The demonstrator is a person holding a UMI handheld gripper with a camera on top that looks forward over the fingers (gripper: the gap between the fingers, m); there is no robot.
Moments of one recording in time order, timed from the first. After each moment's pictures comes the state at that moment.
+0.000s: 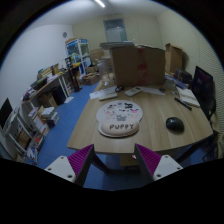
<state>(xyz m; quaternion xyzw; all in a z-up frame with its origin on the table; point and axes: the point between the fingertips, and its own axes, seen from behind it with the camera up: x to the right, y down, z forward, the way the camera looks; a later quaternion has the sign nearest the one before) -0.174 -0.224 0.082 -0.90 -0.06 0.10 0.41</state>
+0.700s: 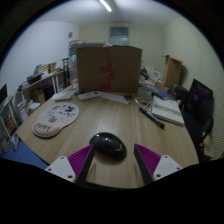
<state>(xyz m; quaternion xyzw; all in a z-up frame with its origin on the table) 0.097 -0.079 0.009 -0.87 -0.12 0.05 0.47</state>
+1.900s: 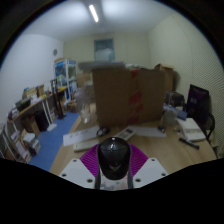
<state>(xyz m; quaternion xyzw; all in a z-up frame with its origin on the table) -0.153 0.056 0.111 -0.84 -0.01 0.04 0.54</state>
